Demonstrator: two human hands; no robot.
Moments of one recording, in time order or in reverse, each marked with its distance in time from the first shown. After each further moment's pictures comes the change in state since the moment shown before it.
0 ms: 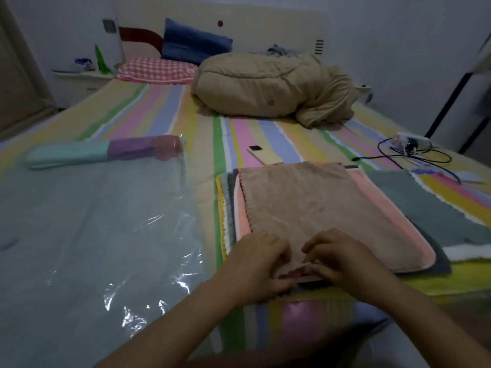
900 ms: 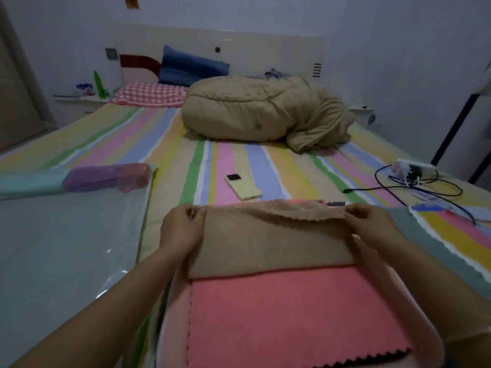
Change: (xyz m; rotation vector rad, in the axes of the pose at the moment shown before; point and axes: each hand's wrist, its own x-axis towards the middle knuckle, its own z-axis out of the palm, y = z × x) left_hand 0.127 -0.115 0.011 -0.205 0.532 -0.895; right_hand 0.098 0.192 -0.048 0.613 0.338 0.682
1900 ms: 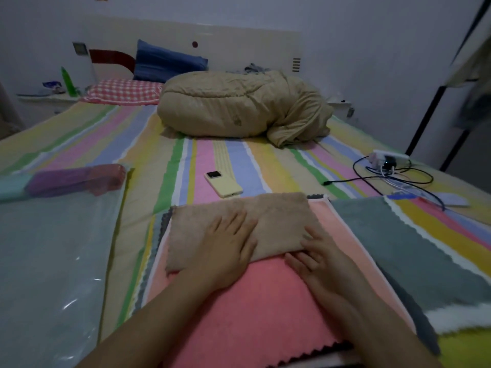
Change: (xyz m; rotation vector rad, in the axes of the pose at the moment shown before) left_hand -0.053 0.033 0.067 0.446 -0.497 0.660; right_hand -0.093 -0.023 0.043 1.086 -0.088 0.518
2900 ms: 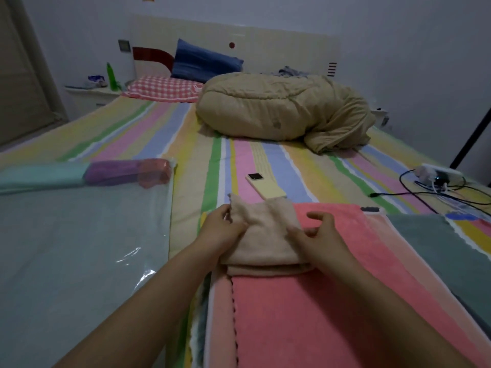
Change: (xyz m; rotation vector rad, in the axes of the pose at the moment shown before) left_hand -0.022 -0.076 -0.060 -1.068 0.197 -0.679; right_hand 0.034 0.038 0.090 -1.178 0.008 -0.331
